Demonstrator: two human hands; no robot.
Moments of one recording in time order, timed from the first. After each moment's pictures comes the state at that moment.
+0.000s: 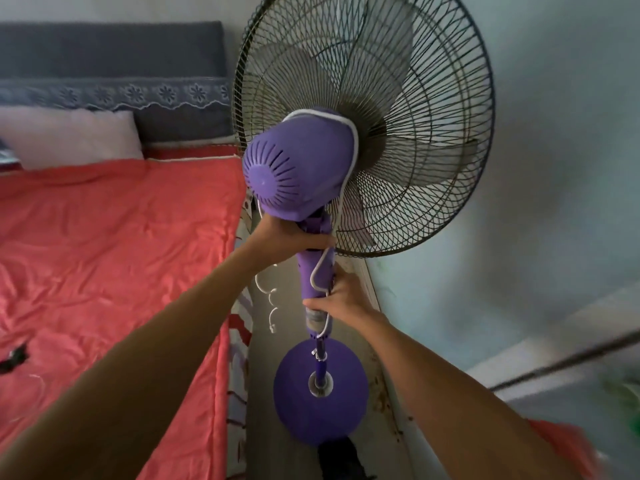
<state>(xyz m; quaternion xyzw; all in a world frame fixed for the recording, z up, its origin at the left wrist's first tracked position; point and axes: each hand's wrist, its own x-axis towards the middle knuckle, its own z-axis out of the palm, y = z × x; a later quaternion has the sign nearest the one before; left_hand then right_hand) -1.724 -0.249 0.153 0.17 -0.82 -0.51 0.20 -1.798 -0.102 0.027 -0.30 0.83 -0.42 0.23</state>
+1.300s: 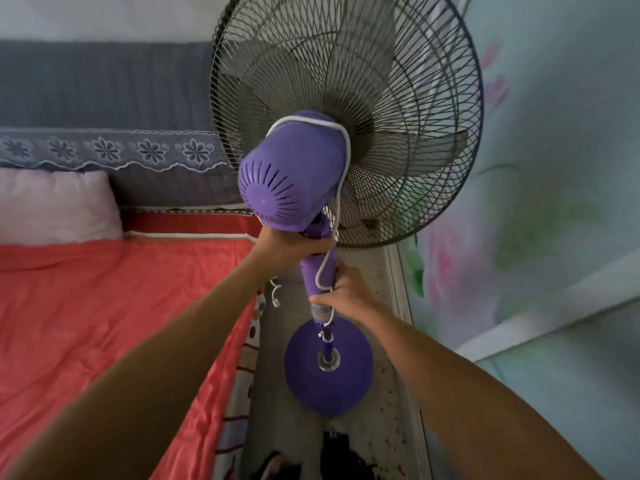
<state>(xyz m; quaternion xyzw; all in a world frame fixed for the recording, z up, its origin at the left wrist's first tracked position) -2.242 -0.827 0.107 0.28 -0.78 -0.50 0.26 -2.351 -0.711 -0.019 -0.36 0.78 -0.41 0.31</state>
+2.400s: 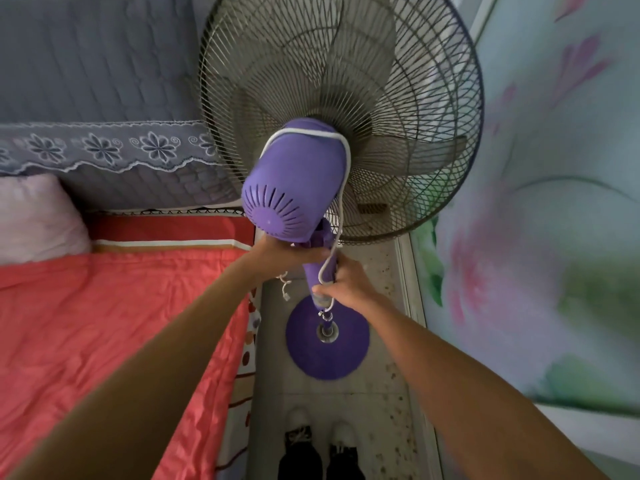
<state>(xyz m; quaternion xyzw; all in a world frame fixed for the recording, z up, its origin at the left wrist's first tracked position) -2.364 -0.960 0.036 0.28 -0.76 -0.59 0.07 -2.482 -0.841 -0.095 -0.34 0.78 -0.38 0.35</state>
